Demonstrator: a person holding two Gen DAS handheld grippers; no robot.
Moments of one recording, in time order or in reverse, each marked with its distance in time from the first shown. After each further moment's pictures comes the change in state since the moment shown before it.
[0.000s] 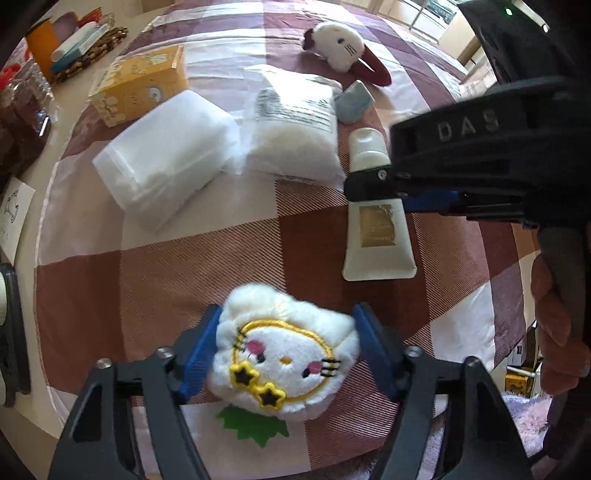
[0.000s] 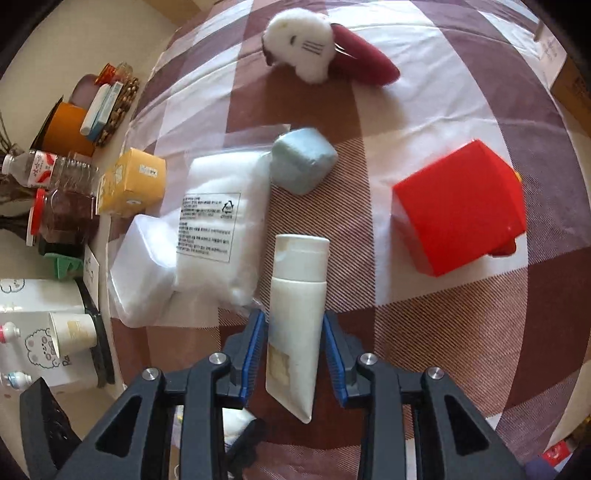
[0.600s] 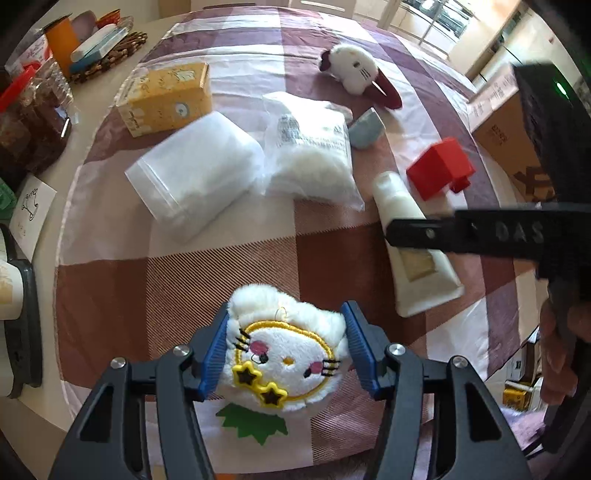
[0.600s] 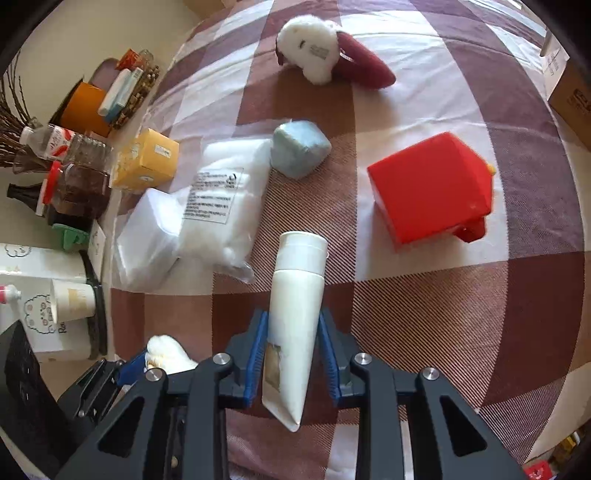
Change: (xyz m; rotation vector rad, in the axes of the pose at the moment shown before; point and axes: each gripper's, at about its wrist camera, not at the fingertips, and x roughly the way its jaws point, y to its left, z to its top) left arm -0.026 0.022 0.002 -0.051 -0.032 0.019; right arm -0.021 -0.011 -0.016 -0.073 -0.008 0.019
